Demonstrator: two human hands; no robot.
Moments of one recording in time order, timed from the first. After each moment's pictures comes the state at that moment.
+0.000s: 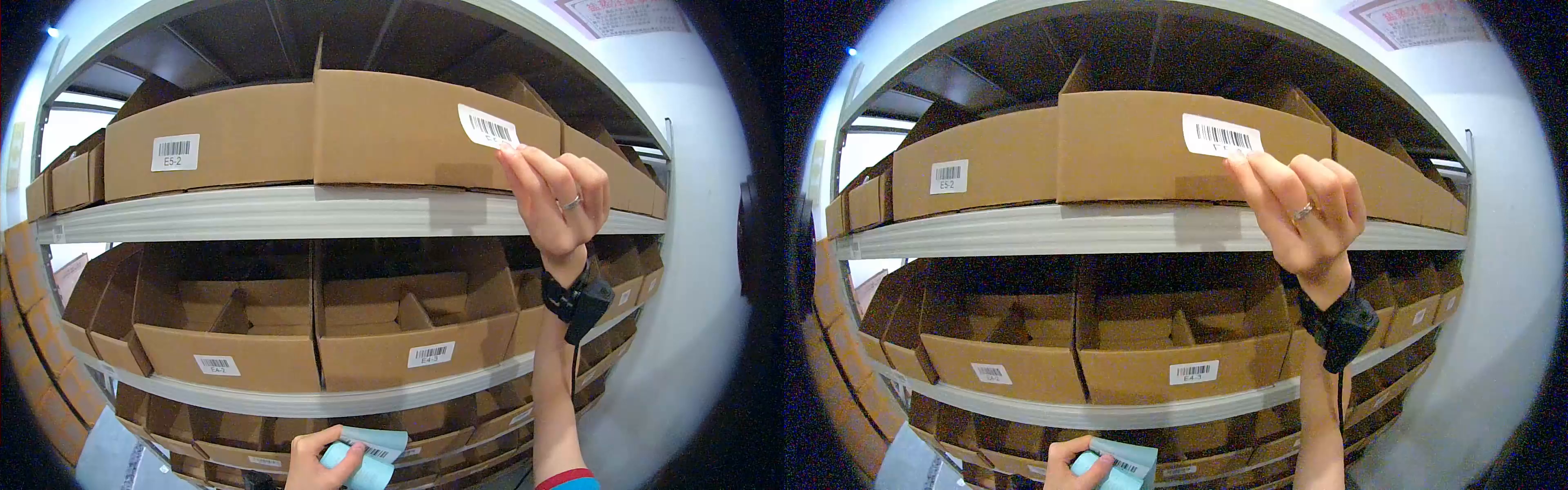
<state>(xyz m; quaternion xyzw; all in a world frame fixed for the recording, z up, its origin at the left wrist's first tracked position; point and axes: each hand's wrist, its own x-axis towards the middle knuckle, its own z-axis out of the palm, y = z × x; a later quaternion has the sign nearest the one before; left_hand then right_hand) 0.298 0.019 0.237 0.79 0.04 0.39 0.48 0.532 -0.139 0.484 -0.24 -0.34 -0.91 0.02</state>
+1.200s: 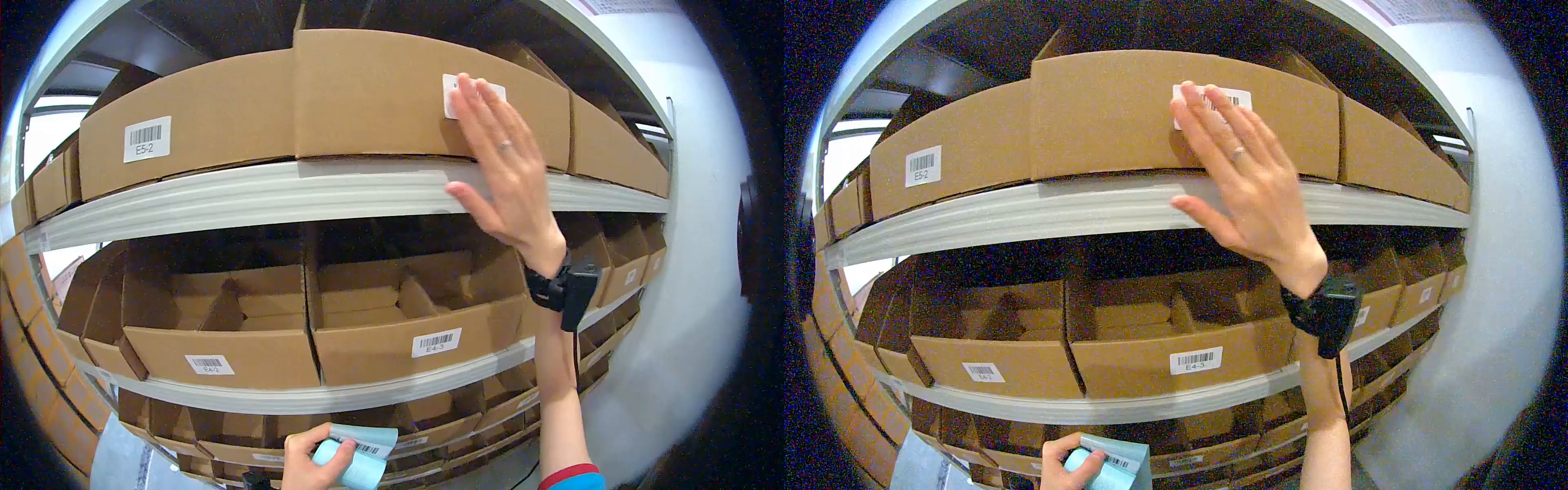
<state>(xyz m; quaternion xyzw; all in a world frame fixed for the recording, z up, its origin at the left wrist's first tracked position) 0.294 0.028 0.241 0.73 0.08 0.33 0.59 0.555 -0.102 0.469 -0.49 -0.52 -0.69 0.12</state>
